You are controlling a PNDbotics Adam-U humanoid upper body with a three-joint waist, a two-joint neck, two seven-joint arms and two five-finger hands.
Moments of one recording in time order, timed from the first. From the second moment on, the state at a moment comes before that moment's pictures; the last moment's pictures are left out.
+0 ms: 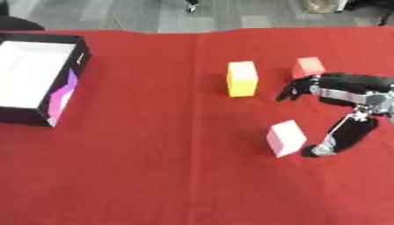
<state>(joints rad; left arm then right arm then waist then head) -0.14 0.29 0.12 -1.62 0.21 -0.02 0.60 -0.22 -1.08 0.28 -1.99 0.30 0.03 0.51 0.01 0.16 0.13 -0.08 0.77</state>
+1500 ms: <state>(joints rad) -0.14 0.28 0.12 -1.62 0.21 -0.02 0.60 -0.28 -0.99 0.38 -1.83 0.46 0.09 0.56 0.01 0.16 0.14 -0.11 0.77</state>
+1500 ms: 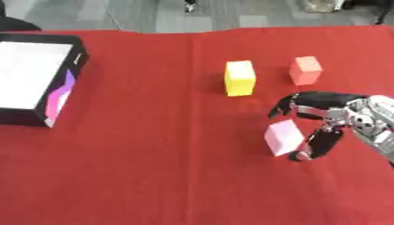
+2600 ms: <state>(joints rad) -0.14 0.27 0.12 -1.62 0.22 -0.02 0.60 -0.31 -0.96 0.41 -1.75 0.42 0.08 0.55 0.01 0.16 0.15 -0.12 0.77</state>
